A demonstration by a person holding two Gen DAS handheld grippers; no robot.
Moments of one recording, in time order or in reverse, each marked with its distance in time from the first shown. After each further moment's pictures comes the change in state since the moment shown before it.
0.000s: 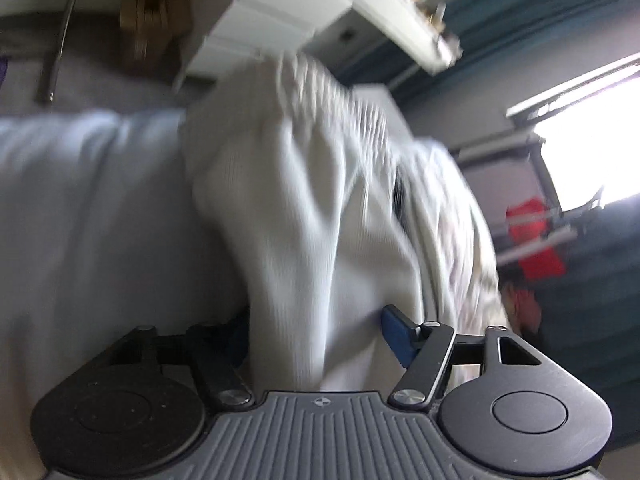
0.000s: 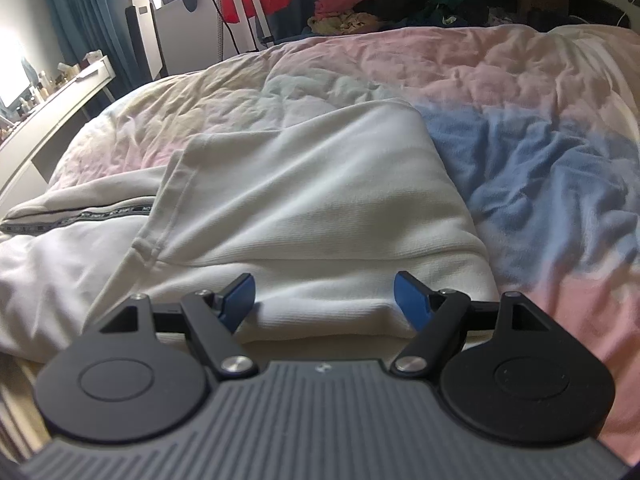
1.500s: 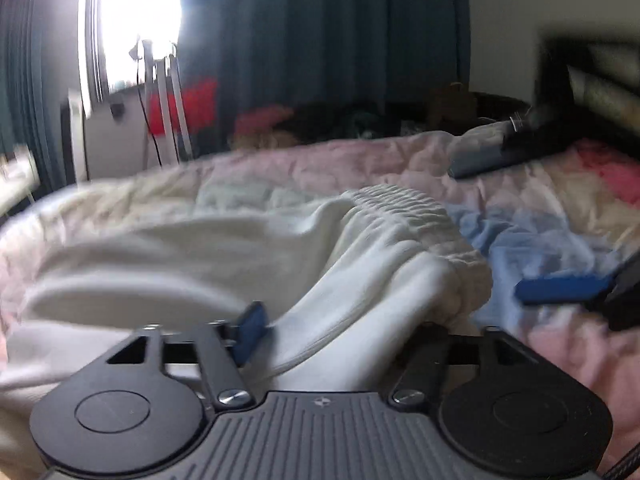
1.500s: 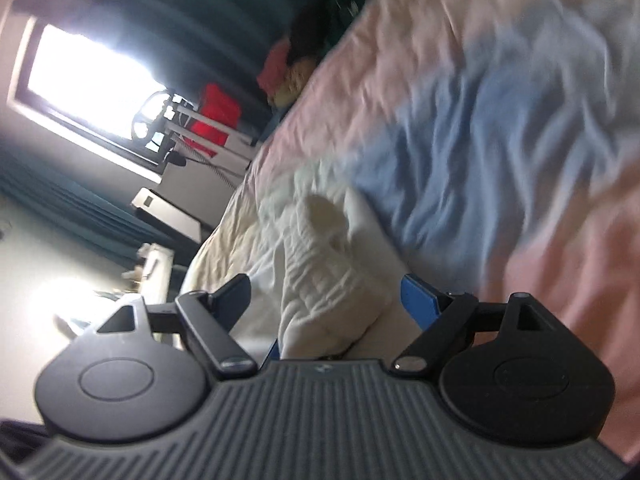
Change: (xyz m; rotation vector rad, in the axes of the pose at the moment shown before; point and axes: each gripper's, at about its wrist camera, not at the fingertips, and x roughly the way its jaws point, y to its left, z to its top) left arm 0.015 -0.275 -0.440 1.376 0.104 -0.422; right arm -0.030 -0.157 0.016 0.734 -0.060 0.358
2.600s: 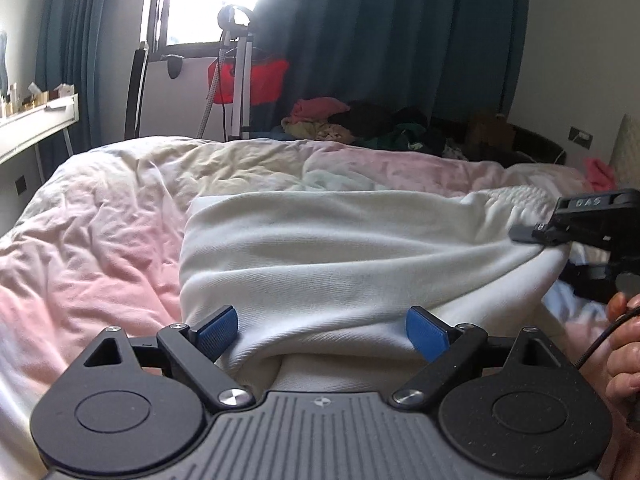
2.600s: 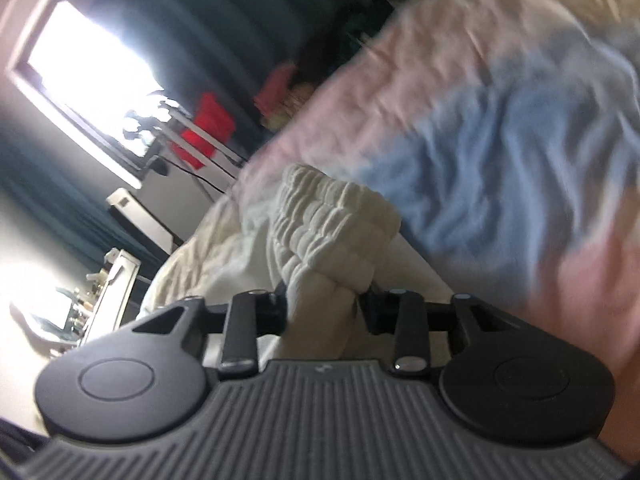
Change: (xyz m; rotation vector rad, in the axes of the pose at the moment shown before) left arm -0.127 0.155 -0.058 -0.184 -0.008 0.038; right arm 0.045 0.038 -0.033 -0.229 -0.195 -0.069
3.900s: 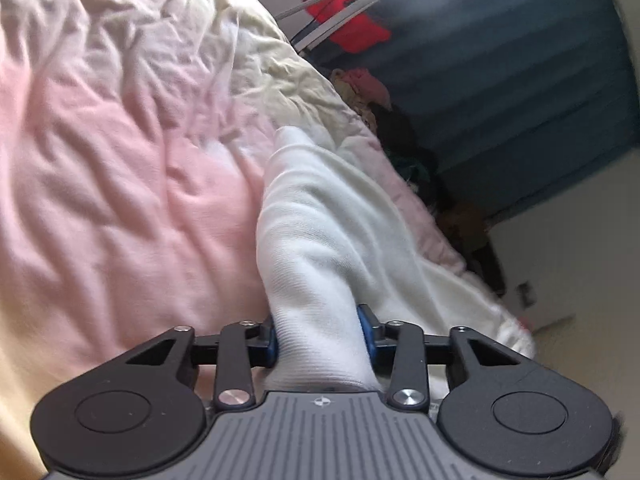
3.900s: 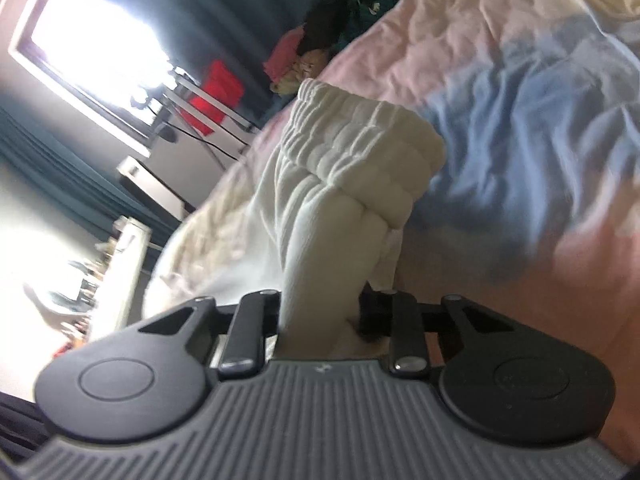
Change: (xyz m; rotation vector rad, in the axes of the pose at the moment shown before) left arm 0.030 0.100 0.021 -0.712 0.150 -0.300; right arm -0.012 -0.001 0.031 0.071 0.171 0.036
